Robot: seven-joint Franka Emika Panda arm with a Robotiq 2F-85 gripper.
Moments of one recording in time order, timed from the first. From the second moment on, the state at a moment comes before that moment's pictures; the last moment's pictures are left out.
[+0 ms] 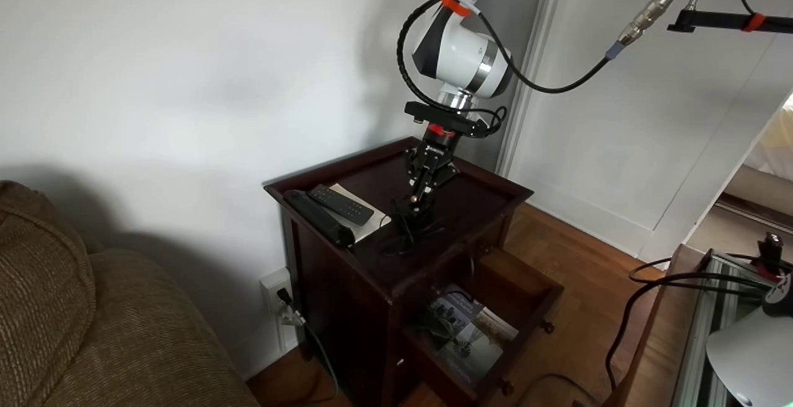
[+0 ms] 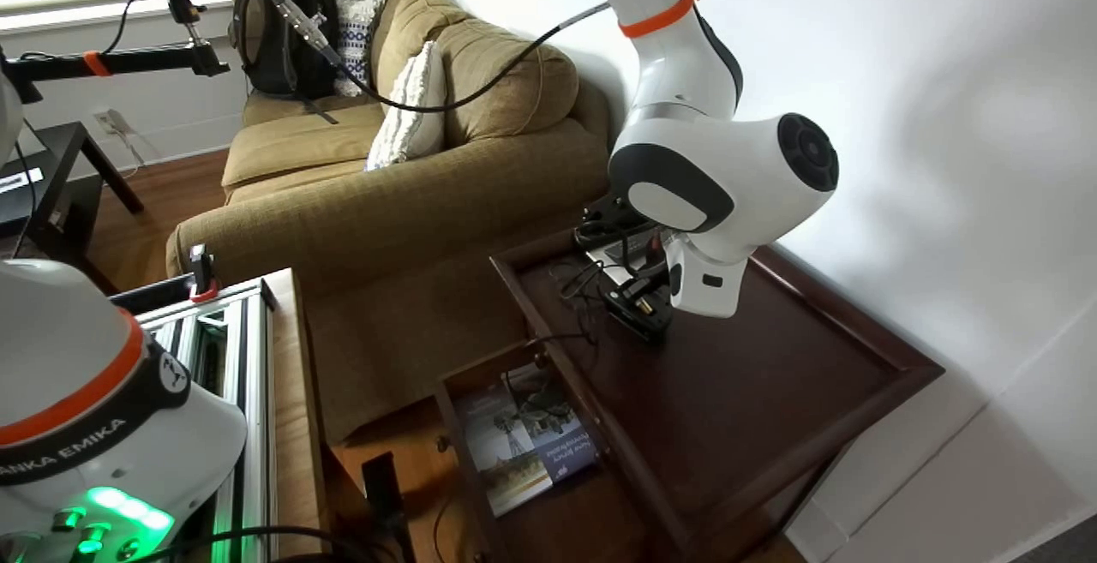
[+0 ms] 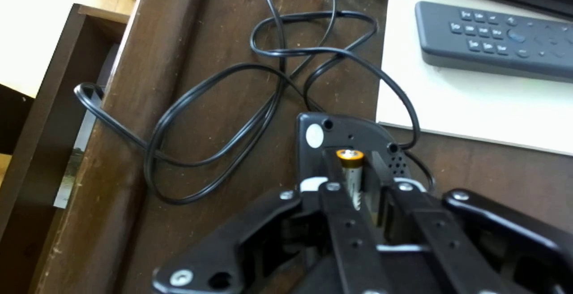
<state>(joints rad) -0.10 0.66 -0.06 -1.97 0.76 2.31 0.55</state>
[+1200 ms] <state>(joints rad) -0.08 0.67 -0.06 -1.93 0.76 2.33 0.54</state>
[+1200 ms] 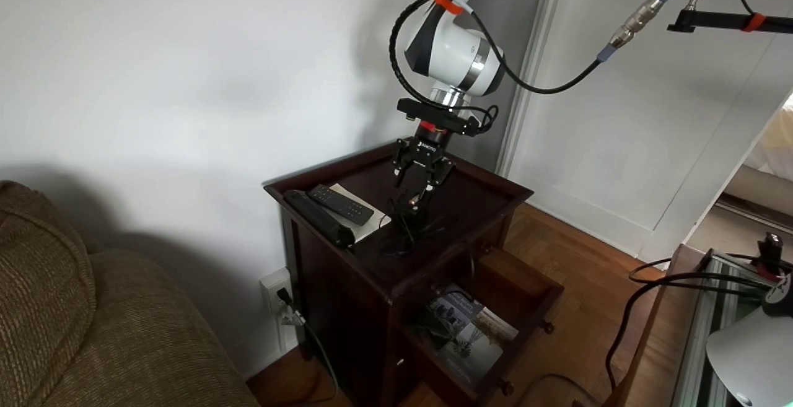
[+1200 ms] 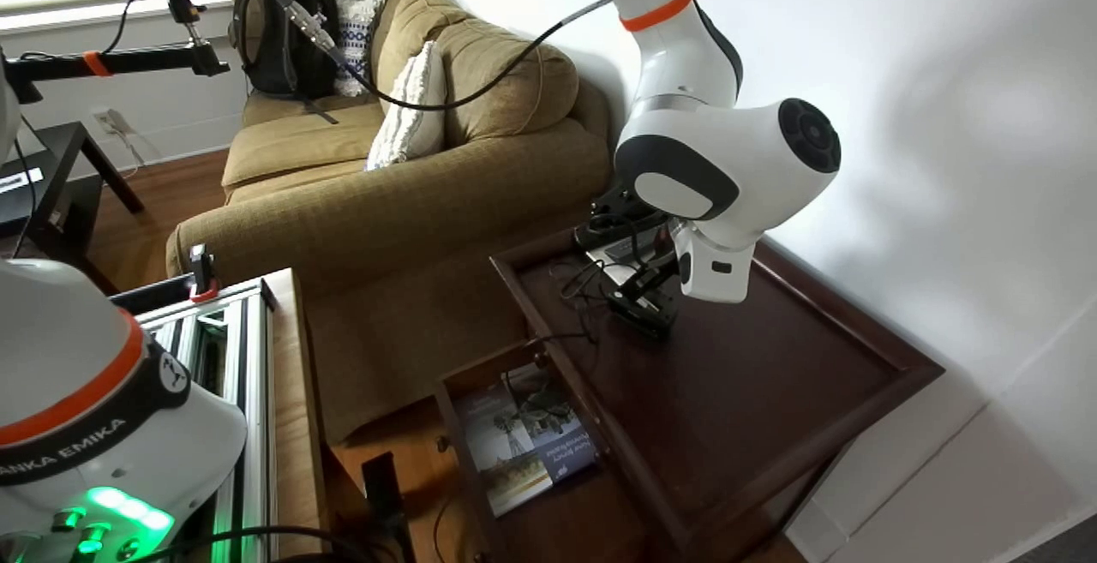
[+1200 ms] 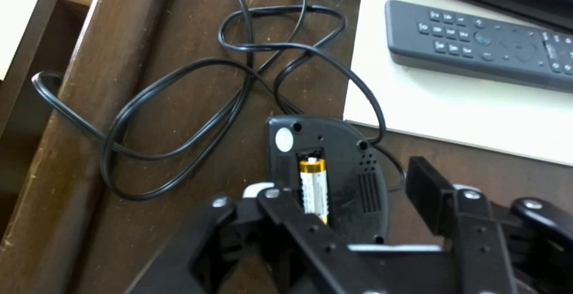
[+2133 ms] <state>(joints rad) -0.02 0.60 -0.06 -1.89 0.52 2.33 0.39</state>
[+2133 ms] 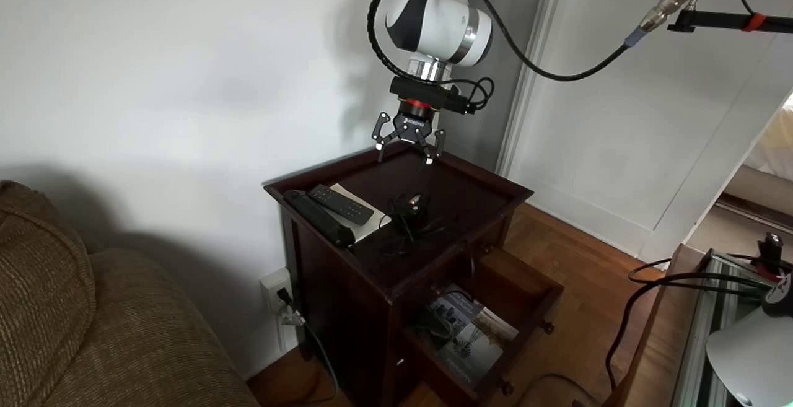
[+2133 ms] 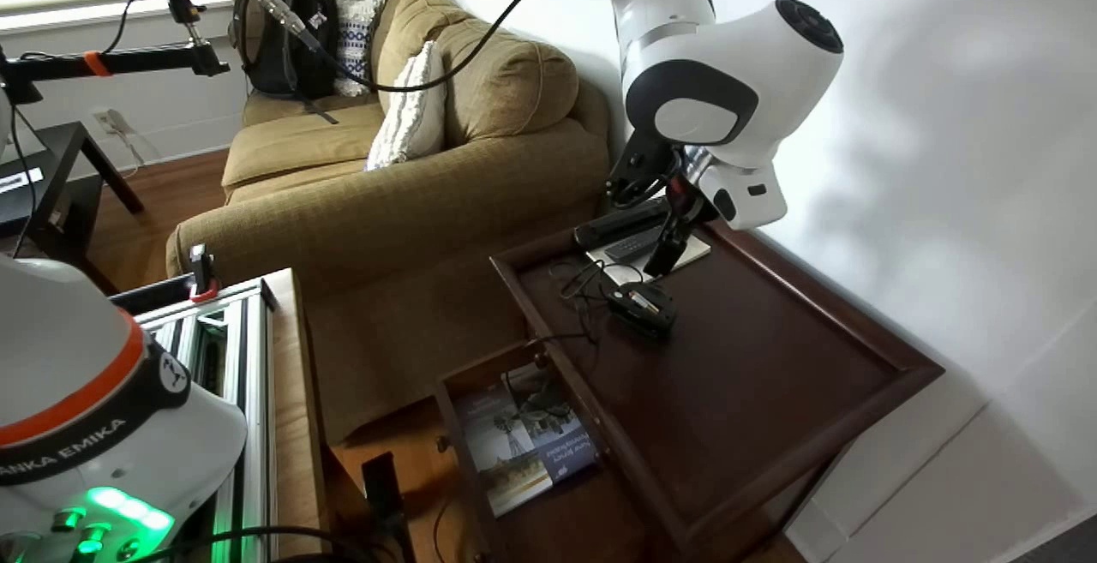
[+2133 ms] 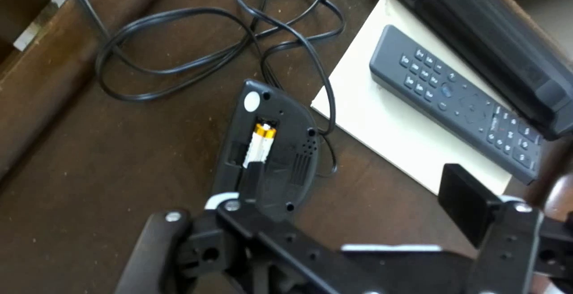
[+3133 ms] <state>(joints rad) -0.03 0.42 -0.04 -1.99 0.15 2.33 -0.09</state>
